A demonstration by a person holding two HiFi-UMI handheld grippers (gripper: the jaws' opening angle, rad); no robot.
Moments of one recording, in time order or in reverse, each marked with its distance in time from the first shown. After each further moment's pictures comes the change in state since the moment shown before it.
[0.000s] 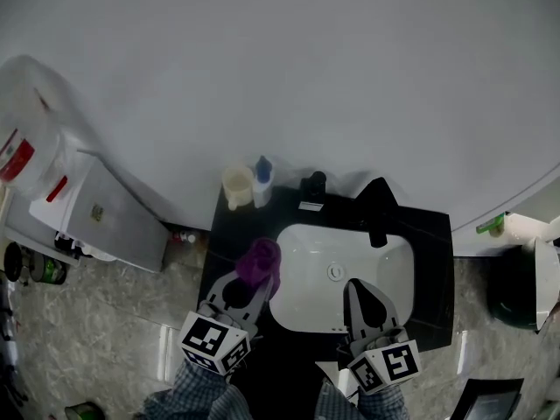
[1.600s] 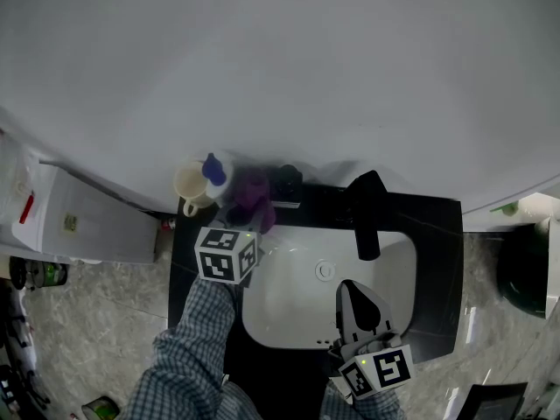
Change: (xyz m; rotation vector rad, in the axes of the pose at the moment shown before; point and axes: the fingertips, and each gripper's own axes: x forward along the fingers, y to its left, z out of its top) left arm 0.227 0.114 -0.078 -0.006 0.252 0.167; right arm 0.043 -0.098 -0.056 0.103 0.099 -0.056
